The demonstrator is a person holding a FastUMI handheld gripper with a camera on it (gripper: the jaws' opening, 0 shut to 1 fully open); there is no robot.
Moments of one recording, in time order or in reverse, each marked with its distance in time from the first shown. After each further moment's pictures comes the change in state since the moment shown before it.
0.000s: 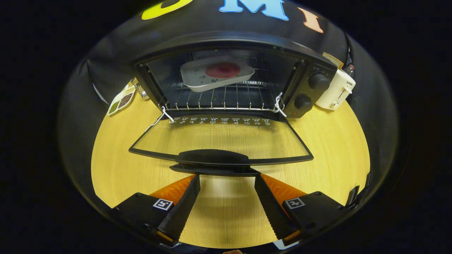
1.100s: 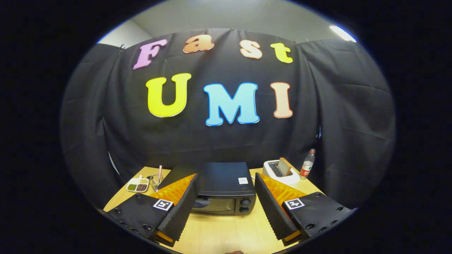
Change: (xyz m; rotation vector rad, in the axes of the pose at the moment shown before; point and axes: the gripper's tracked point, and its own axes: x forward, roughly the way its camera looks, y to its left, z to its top) arm -0.267 -0.101 0.129 0.043 -0.860 -0.029
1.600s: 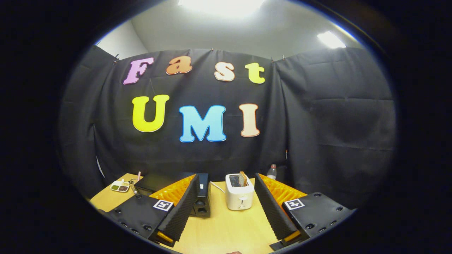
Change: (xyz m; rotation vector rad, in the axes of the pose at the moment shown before) arm -0.077 -0.127 0.014 -0.034 -0.140 -0.105
